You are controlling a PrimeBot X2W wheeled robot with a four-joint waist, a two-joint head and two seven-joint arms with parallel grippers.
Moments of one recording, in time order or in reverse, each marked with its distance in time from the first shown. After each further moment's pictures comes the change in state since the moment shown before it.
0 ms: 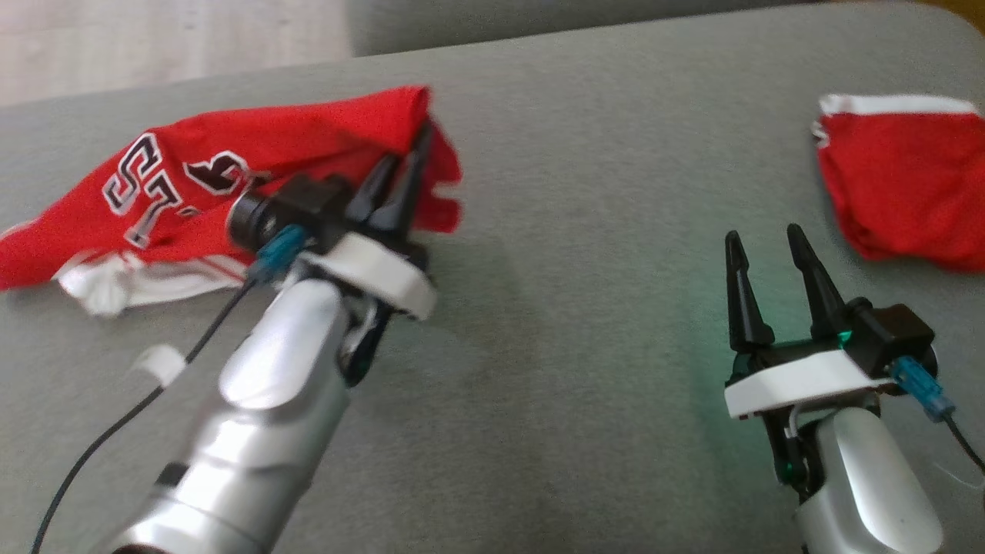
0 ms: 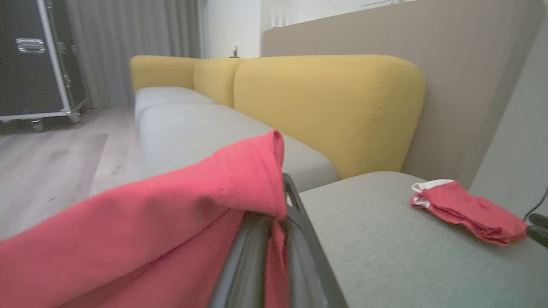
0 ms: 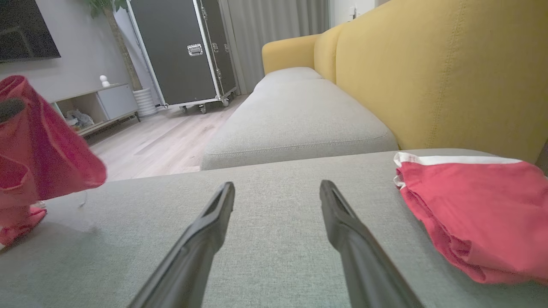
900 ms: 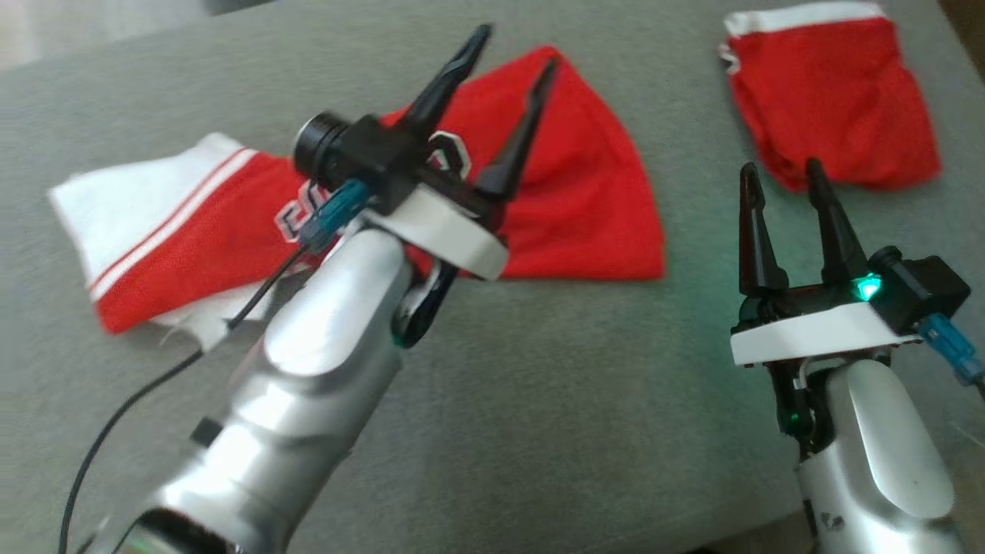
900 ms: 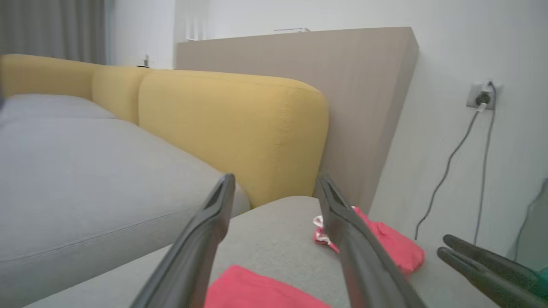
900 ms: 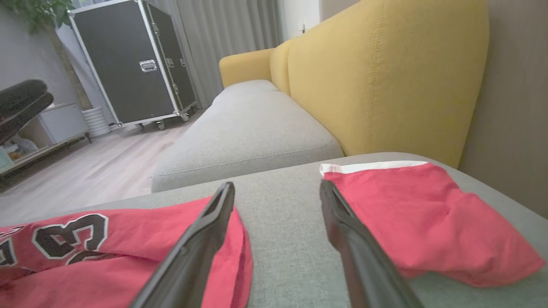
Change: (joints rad) left arm -0.135 -0.050 -0.153 -0.120 -0.069 0.047 -0.016; right arm -0.082 0.000 0.012 -0.068 0.071 0.000 0.000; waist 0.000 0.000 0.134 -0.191
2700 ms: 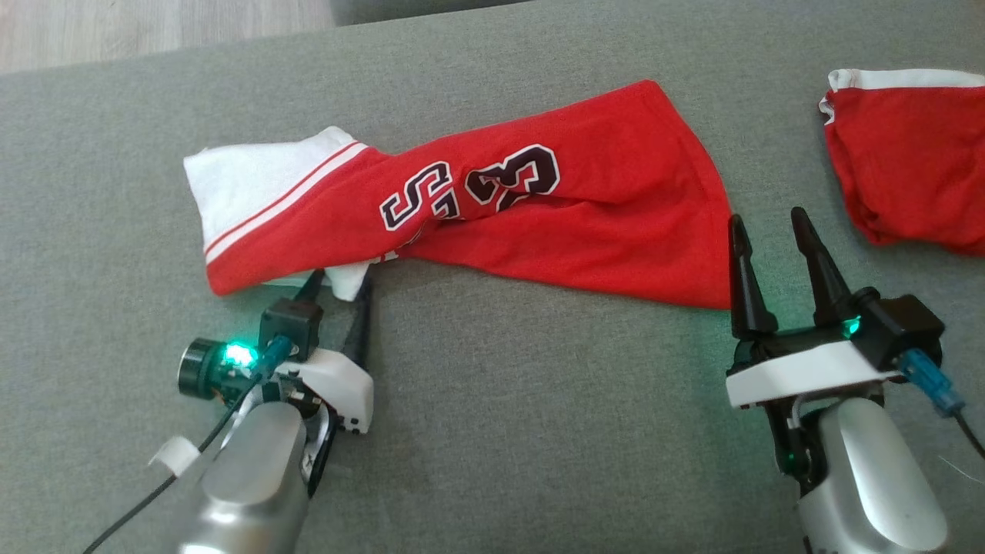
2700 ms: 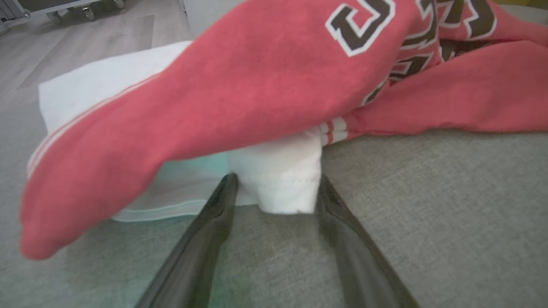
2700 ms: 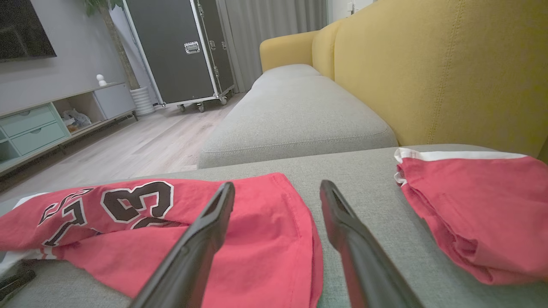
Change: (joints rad) left arm 0.325 0.045 0.330 0.318 0.320 0.060 0.077; right arm 0.074 0.000 -0.003 0.021 -0.056 0.000 0.000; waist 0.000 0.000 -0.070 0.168
